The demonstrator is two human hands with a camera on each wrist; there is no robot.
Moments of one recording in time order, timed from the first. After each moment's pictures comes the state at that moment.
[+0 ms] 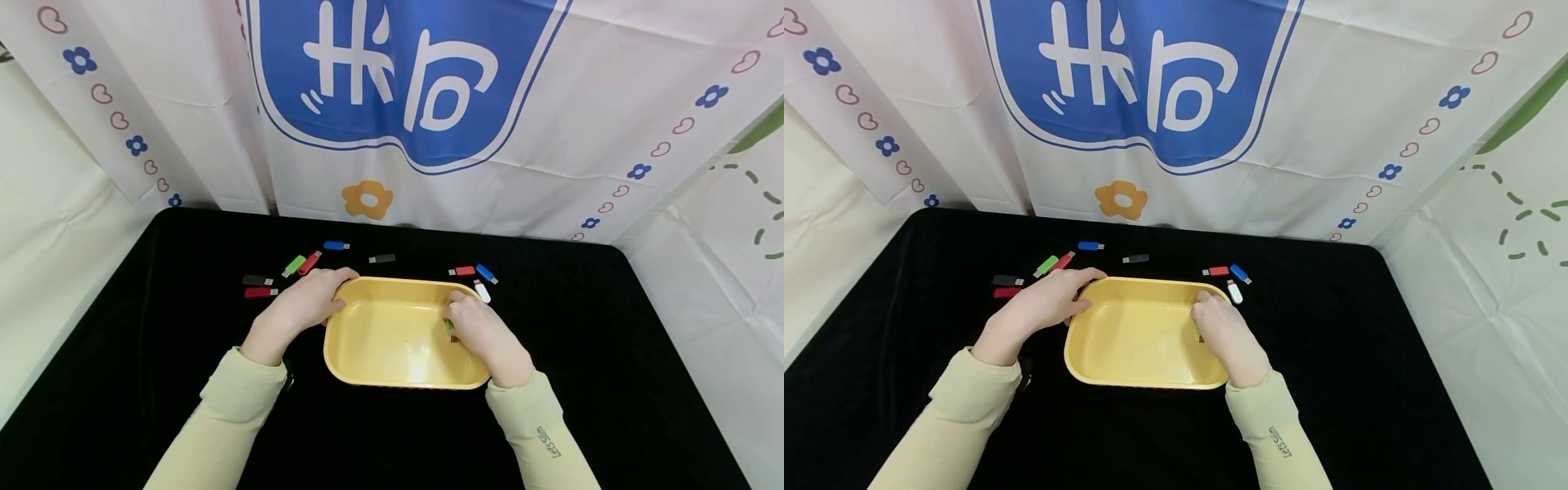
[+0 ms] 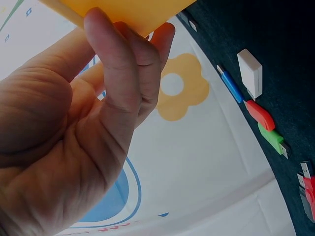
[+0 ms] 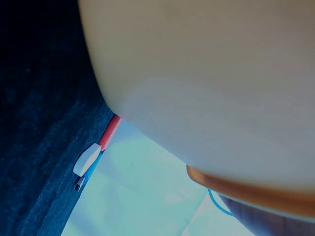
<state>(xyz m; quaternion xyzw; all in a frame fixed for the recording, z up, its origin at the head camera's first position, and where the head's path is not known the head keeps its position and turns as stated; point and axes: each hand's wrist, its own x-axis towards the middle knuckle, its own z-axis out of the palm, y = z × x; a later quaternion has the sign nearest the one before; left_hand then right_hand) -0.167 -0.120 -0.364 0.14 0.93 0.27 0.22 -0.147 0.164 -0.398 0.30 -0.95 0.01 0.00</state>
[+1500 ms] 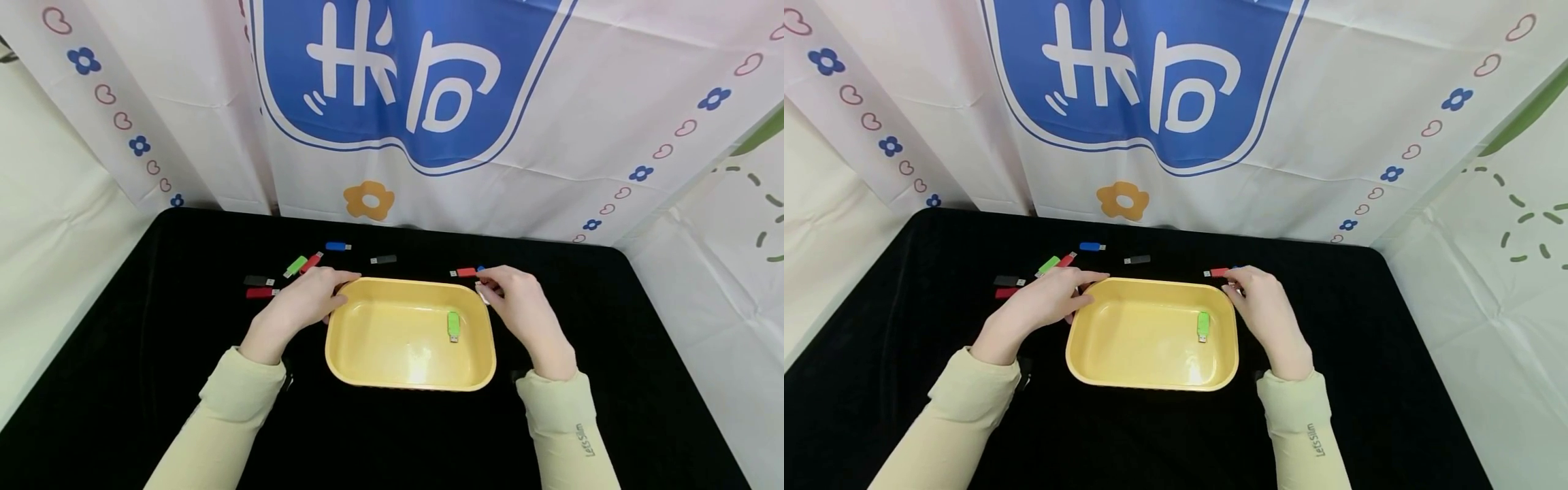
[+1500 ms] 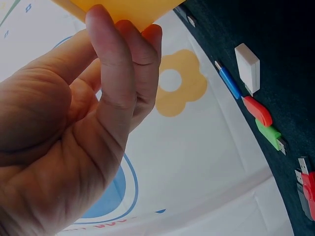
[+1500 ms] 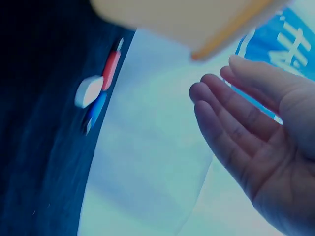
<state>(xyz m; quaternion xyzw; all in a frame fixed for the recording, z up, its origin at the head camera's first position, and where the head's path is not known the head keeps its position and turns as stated) -0.169 -0.125 -0.364 0.14 0.93 0.28 0.22 -0.160 0.213 -0.372 0.15 -0.96 0.22 0.06</state>
